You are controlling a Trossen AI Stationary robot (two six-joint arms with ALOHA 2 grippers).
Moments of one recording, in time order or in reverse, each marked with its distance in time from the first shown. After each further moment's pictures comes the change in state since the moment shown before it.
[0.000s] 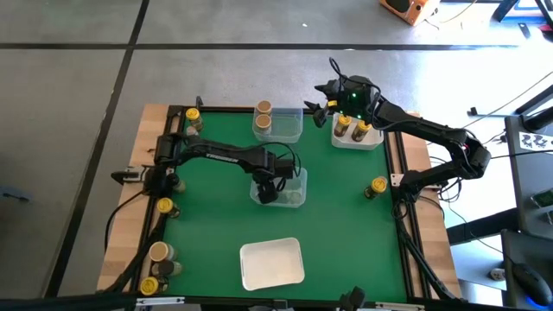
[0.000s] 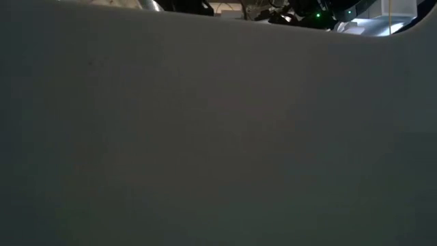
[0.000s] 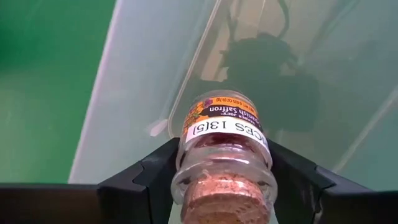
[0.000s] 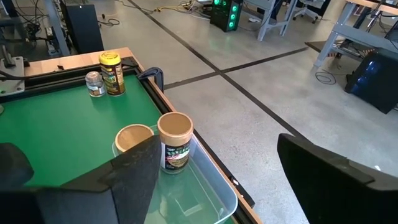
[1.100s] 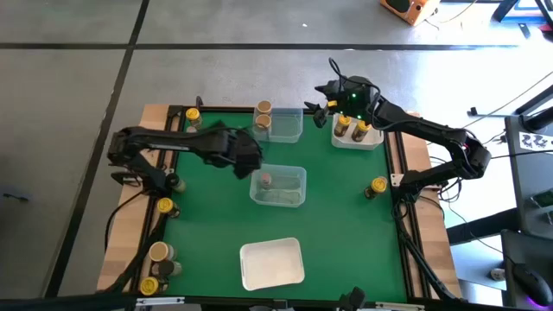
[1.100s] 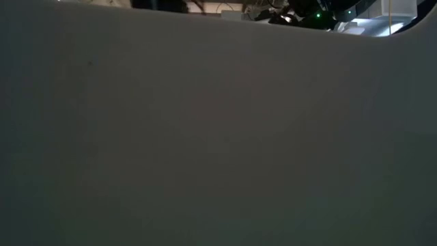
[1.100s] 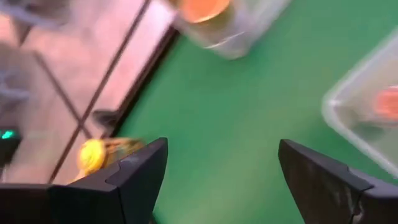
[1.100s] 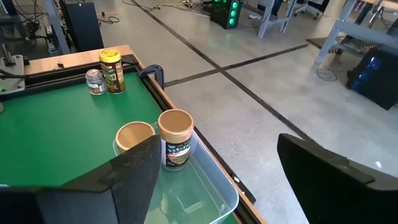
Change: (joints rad) left arm -0.044 -0.424 -0.013 -0.404 -0.496 -0.333; right arm 0.000 0.000 0.000 -0.016 0.000 0.014
